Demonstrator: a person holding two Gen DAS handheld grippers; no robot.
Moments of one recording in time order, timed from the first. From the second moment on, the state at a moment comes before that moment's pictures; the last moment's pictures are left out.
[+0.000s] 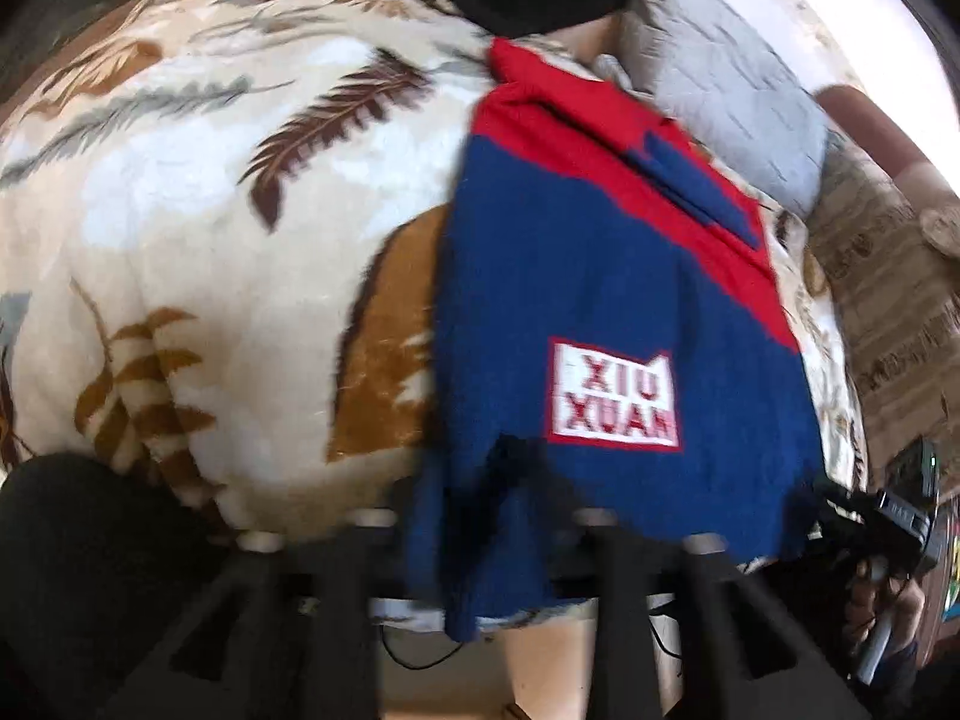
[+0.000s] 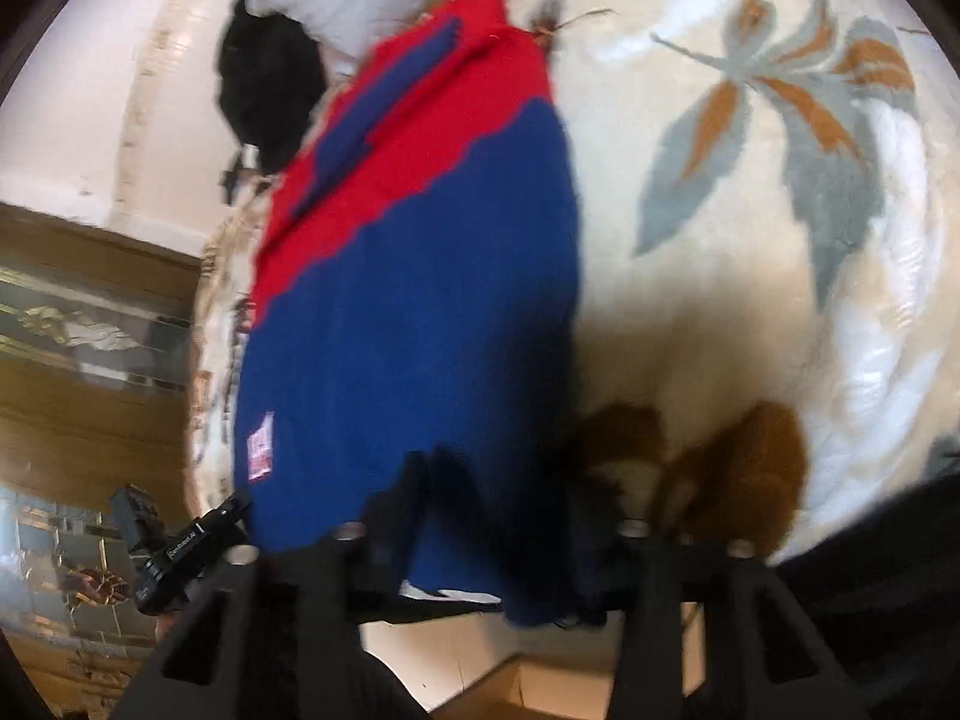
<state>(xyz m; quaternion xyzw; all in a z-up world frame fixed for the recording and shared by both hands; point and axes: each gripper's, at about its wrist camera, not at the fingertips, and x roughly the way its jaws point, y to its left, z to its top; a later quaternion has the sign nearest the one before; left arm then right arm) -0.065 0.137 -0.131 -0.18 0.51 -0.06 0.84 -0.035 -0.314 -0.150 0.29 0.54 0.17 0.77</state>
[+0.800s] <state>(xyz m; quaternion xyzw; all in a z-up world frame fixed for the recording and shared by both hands) -0.037 0.137 -0.121 -0.19 0.54 -0.04 0.82 -0.018 -0.323 -0.162 0.30 0.58 0.18 0.74</state>
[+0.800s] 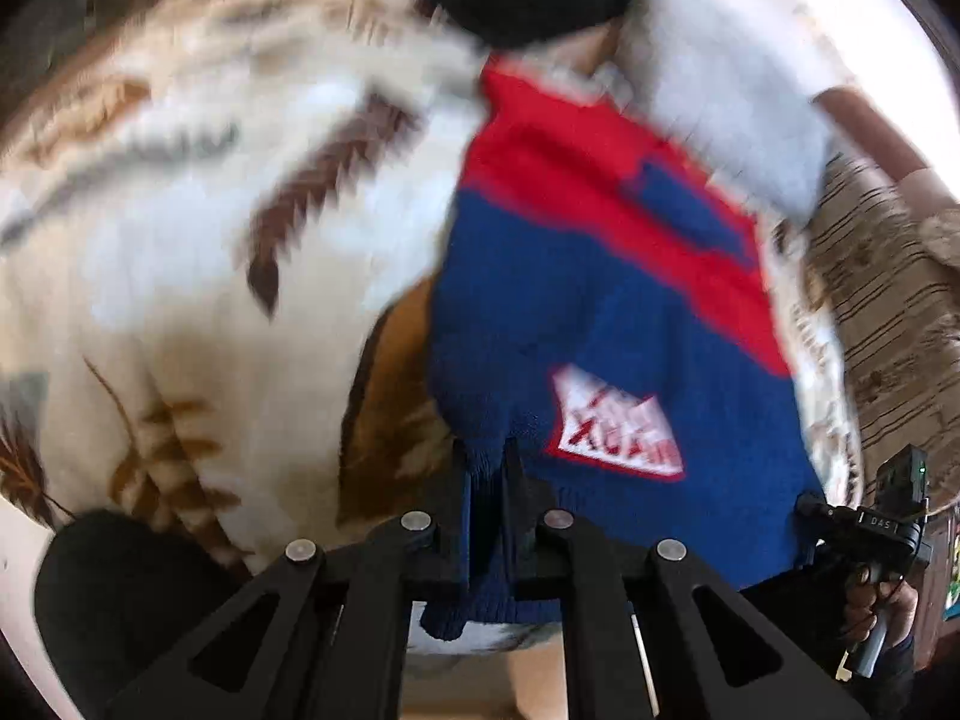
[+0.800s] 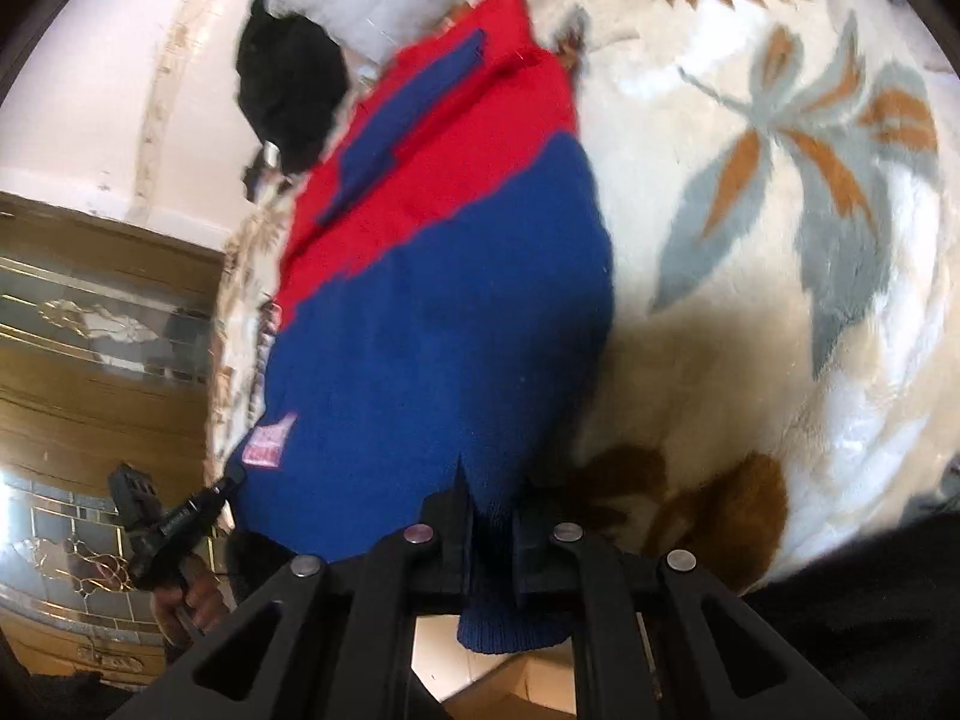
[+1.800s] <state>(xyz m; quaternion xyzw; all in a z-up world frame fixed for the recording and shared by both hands) 0.157 0.130 -0.113 -0.20 0.45 0.00 0.87 0.121 -0.326 -0.150 0.44 0.44 0.12 0.77</state>
